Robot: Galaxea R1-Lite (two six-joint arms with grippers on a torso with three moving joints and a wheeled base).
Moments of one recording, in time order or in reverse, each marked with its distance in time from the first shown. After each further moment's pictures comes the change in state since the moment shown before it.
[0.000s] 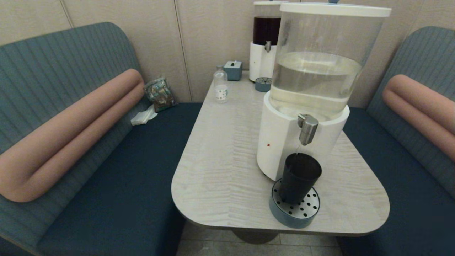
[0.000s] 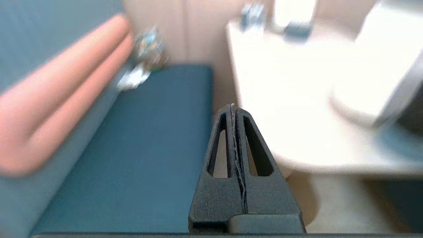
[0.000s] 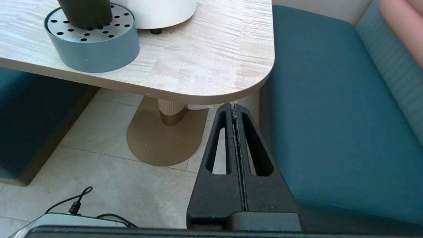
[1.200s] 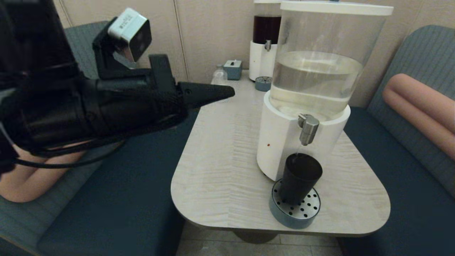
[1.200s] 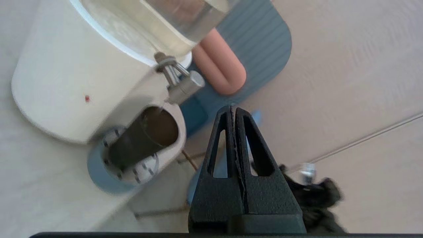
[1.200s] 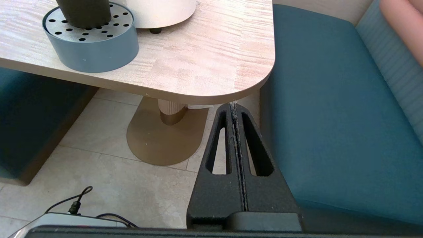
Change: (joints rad) left arm -0.549 1.335 -0.672 -0.540 -0.503 -0.644; right arm 0.000 0.000 0.000 0.000 0.000 0.000
